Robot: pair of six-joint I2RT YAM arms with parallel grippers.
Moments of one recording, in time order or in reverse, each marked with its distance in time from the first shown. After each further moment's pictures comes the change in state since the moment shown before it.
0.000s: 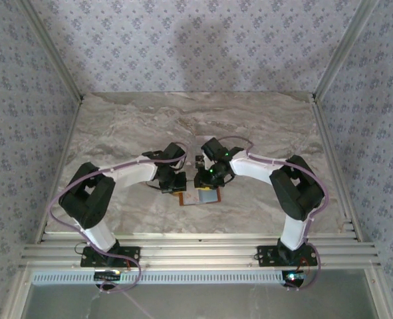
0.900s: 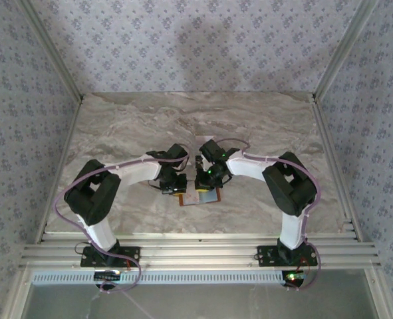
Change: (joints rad) left arm -0.013 0.044 0.032 -0.051 -0.038 0.009; right arm 0.002 0.066 0.007 0.029 -0.014 0.011
